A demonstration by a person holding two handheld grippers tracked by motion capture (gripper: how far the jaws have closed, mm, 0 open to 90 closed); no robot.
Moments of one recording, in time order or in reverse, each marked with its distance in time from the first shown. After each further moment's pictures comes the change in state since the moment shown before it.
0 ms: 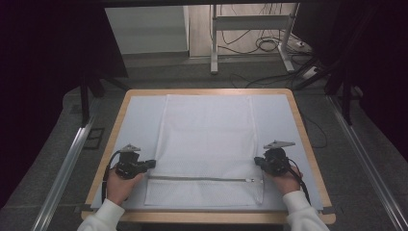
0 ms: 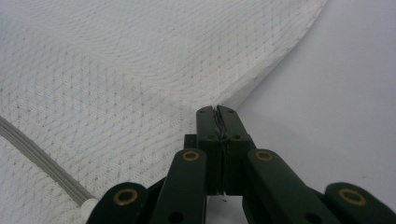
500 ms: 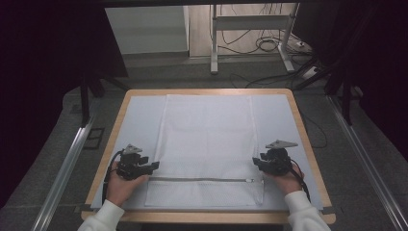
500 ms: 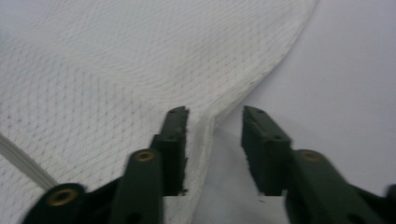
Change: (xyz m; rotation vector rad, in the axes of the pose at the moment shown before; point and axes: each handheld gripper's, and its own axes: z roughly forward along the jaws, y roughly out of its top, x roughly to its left) left arm -0.008 0.001 -0.003 -0.047 0.102 0.043; right arm -0.003 -0.001 -0.005 -0.057 -0.036 -0.010
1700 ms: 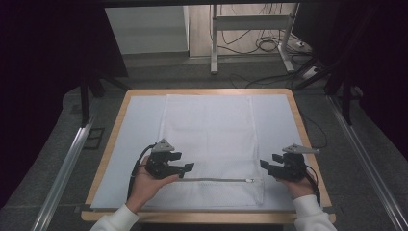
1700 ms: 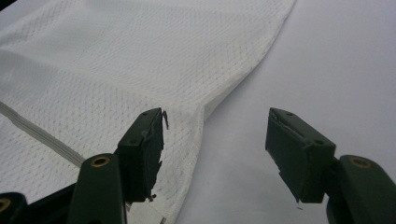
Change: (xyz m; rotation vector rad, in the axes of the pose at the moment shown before) left arm -0.099 0.047 0.002 -0.030 -0.255 0.179; right arm -0.013 -0.016 -0.038 -0.106 0.063 0.102
